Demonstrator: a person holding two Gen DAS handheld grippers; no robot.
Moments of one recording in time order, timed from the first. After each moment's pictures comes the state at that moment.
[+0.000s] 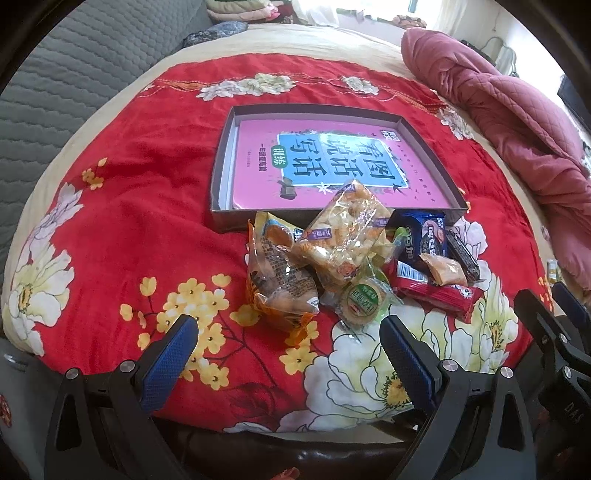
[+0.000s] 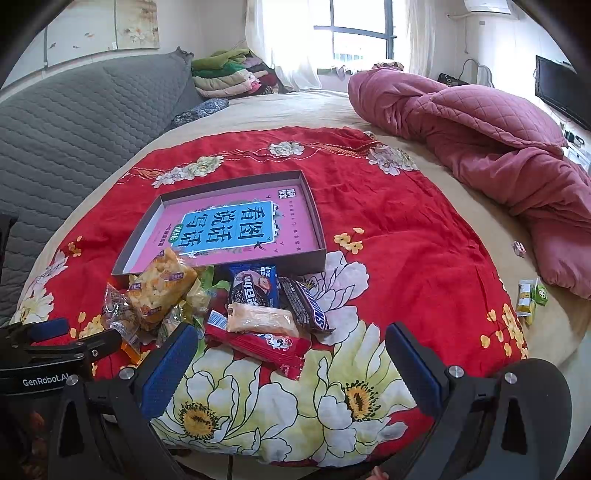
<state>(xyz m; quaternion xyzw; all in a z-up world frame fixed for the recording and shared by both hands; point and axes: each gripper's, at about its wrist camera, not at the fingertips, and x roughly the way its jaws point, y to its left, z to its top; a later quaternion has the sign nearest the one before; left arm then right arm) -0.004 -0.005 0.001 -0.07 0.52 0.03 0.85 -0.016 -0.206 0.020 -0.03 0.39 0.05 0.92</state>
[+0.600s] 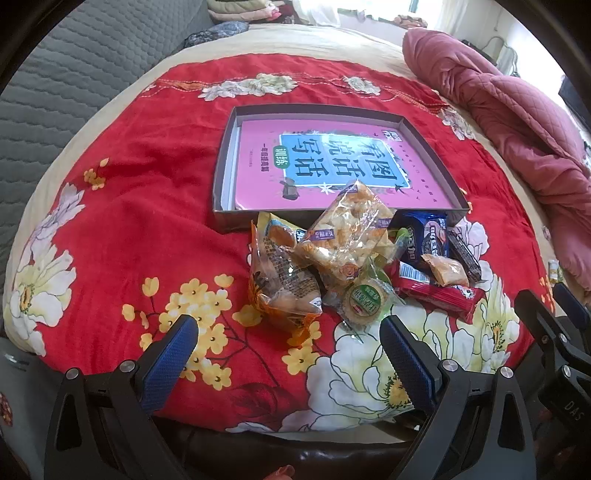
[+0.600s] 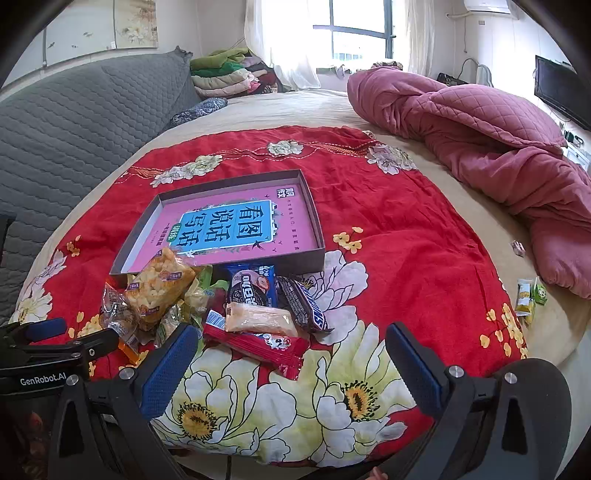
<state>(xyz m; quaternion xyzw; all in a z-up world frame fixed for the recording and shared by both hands) -0.003 -0.003 0.000 -0.06 0.52 0.04 0.85 -0.016 -0.207 0.019 -0.03 0.39 0.04 0.92</state>
